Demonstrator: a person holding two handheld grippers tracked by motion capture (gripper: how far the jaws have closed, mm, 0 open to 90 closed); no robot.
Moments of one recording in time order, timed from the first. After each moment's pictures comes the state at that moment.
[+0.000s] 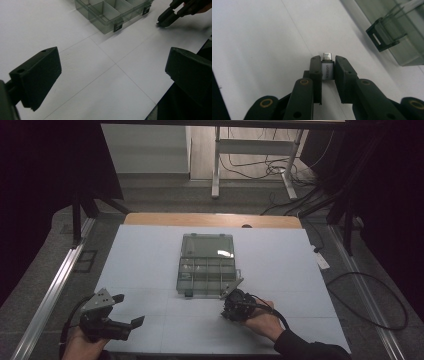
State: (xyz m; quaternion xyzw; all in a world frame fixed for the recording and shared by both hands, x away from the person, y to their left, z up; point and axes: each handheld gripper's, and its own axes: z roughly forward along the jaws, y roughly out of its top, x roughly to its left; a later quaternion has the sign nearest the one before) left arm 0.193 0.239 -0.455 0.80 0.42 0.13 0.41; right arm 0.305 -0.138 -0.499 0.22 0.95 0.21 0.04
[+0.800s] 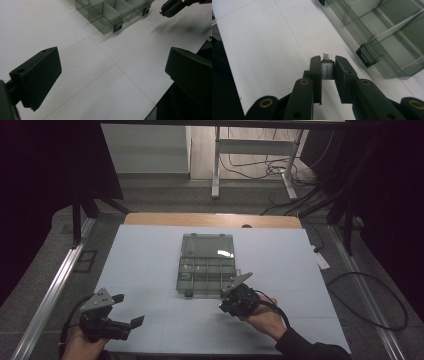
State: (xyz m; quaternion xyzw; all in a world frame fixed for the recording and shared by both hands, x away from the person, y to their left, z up) left arm 0.193 0.240 -0.455 0.80 0.42 0.13 0.41; right arm 0.305 -0.144 -0.473 0.23 0.93 0.28 0.04
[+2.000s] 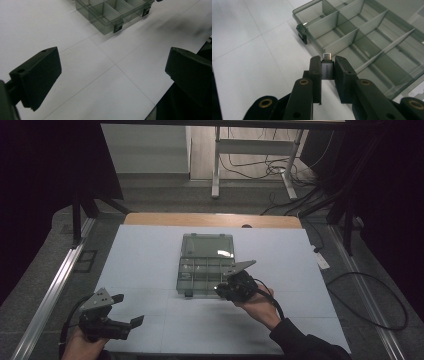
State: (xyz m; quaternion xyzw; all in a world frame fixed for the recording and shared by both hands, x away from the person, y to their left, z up) left arm 0.193 0.241 -0.455 0.80 0.42 0.12 0.42; right arm 0.332 -0.137 -0.459 0.25 0.90 0.35 0.07
